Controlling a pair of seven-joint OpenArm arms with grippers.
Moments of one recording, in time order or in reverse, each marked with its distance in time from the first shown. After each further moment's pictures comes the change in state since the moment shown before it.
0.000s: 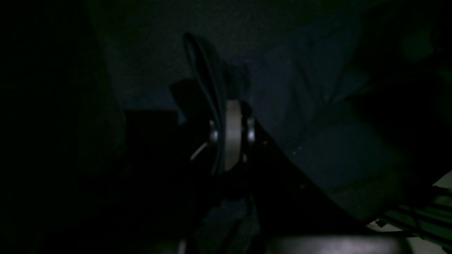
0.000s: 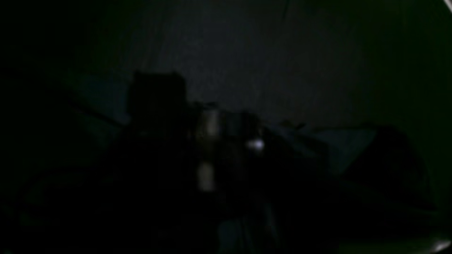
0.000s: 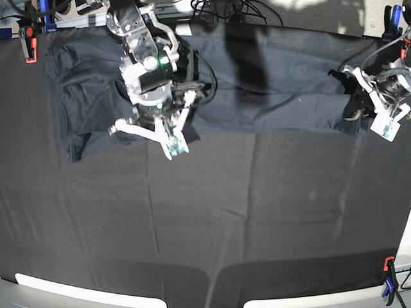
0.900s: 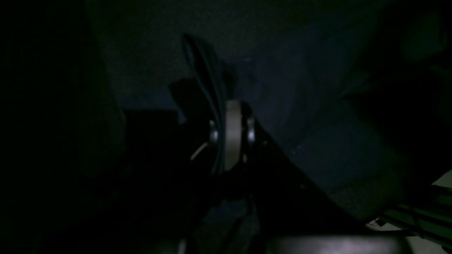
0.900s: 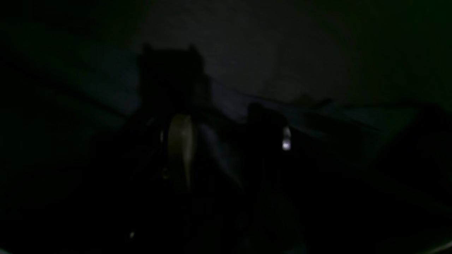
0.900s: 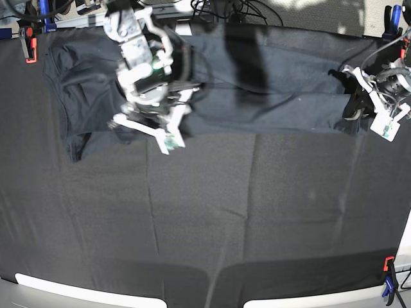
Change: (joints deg) left arm 0.0 0.0 0.0 0.0 0.0 0.0 0.2; right arm -0.2 0.0 5.3 -5.6 2.4 3.0 1.8
